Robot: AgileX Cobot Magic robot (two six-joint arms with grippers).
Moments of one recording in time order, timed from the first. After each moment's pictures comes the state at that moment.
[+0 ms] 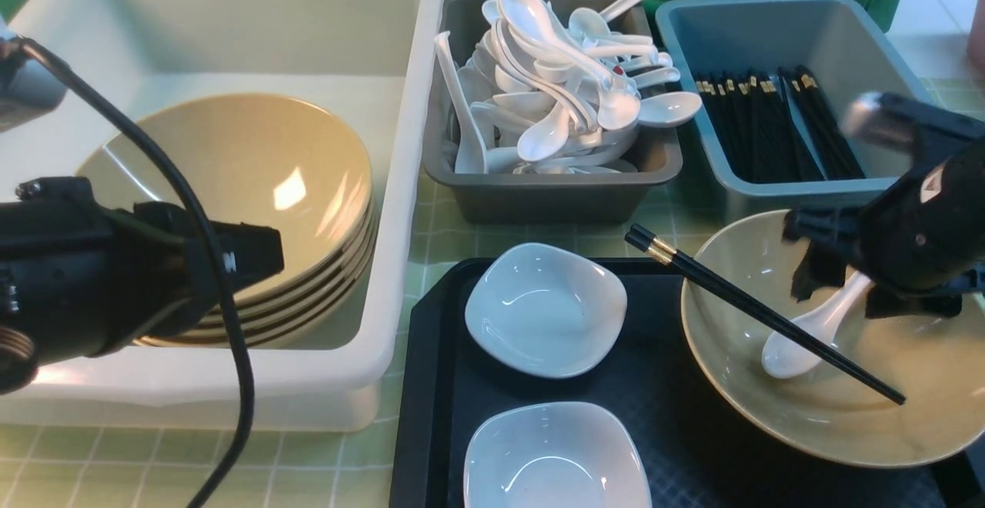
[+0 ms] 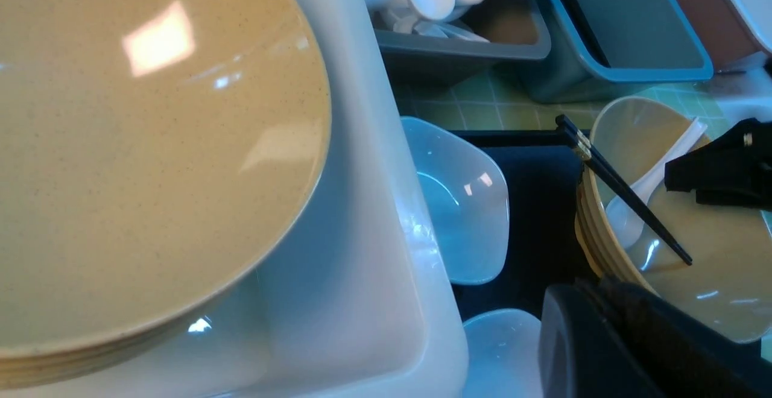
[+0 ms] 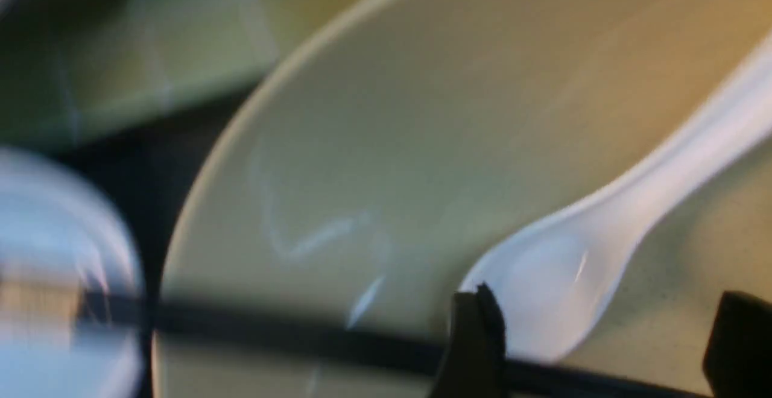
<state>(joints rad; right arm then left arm) 0.22 1.50 -1.00 0.02 0.63 0.43 -0.21 0.83 -0.77 -0.56 0.72 0.17</state>
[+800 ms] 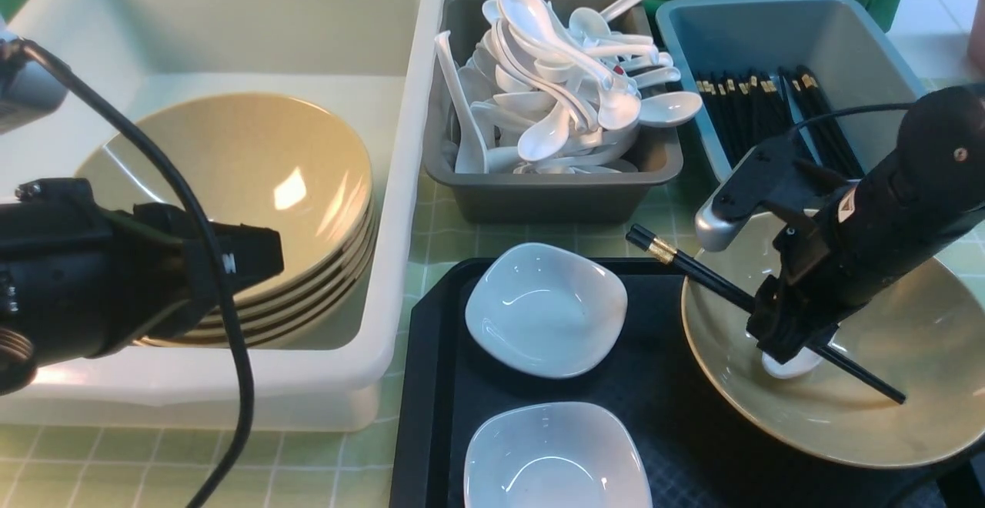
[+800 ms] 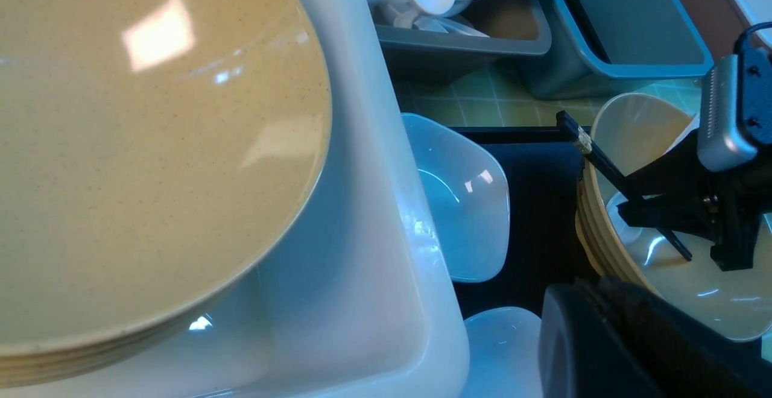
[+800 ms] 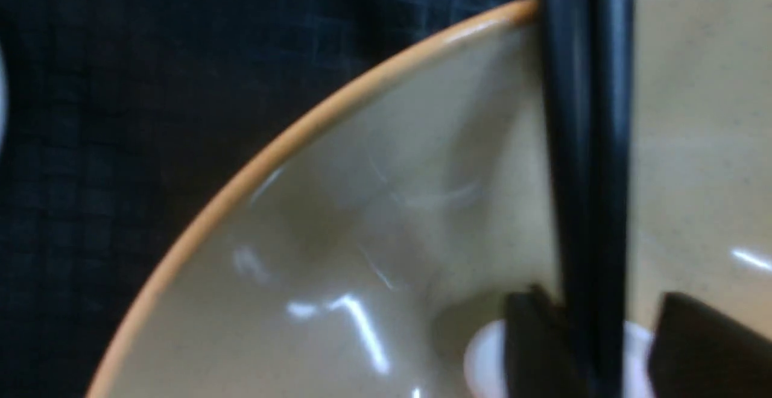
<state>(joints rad) 0.29 1.64 -1.04 0.07 0.61 -0.55 -0.21 0.83 -0.77 -0.56 0.72 0.17</state>
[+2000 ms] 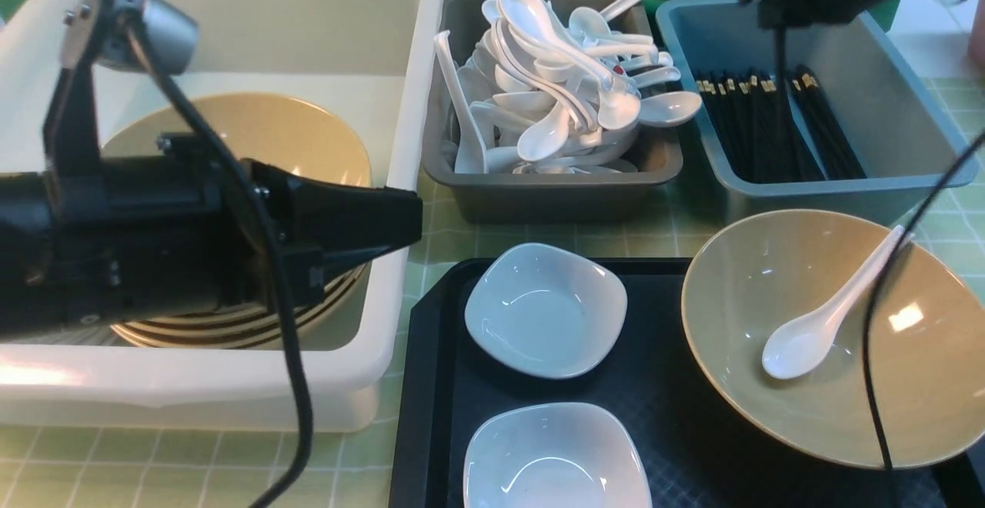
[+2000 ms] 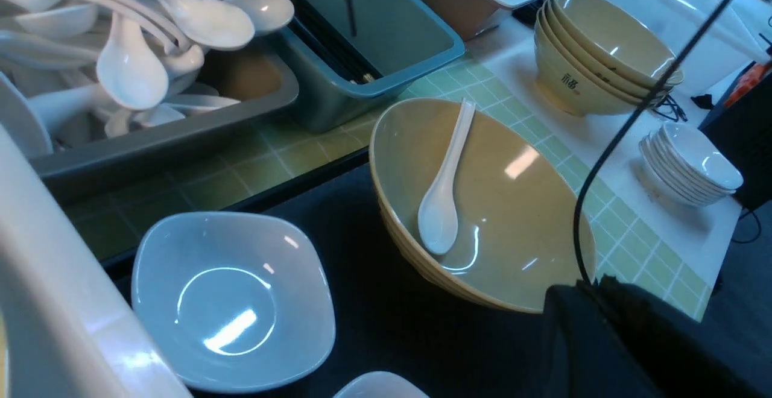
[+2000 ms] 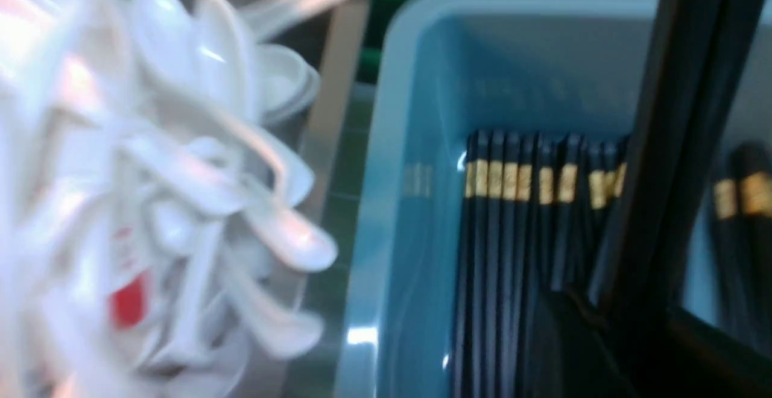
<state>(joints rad) 0.07 2.09 -1.88 0.13 0.51 -0.02 -0.21 1.00 -0.77 -1.18 0.79 0.97</state>
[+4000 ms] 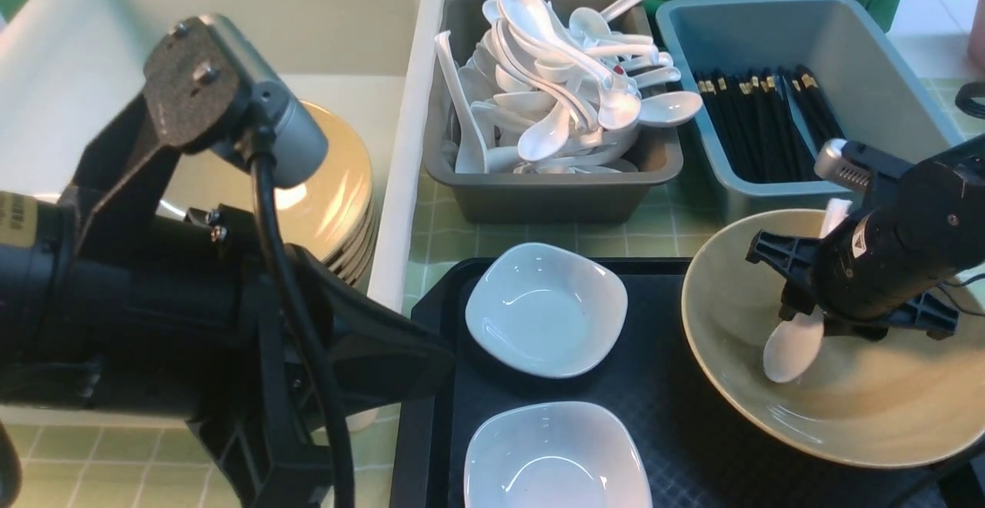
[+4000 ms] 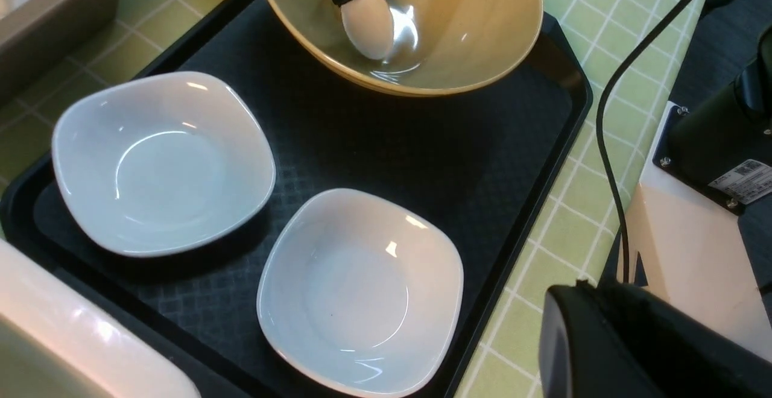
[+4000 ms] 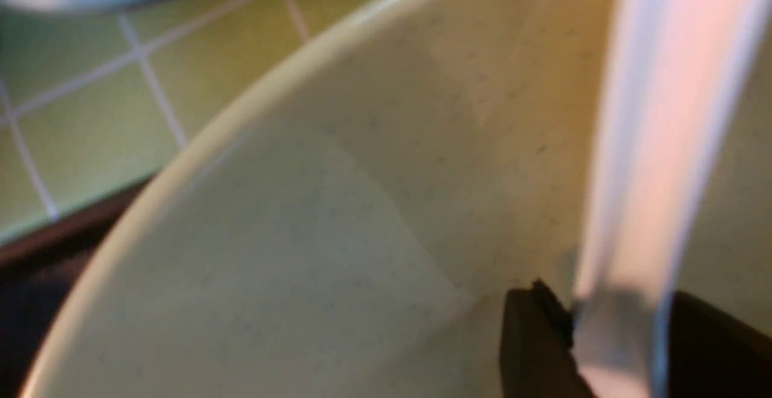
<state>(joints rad) 0.25 1.66 -0.94 -0.19 0.41 0.87 -0.52 0.96 -0.97 -0.61 0.98 0.62</state>
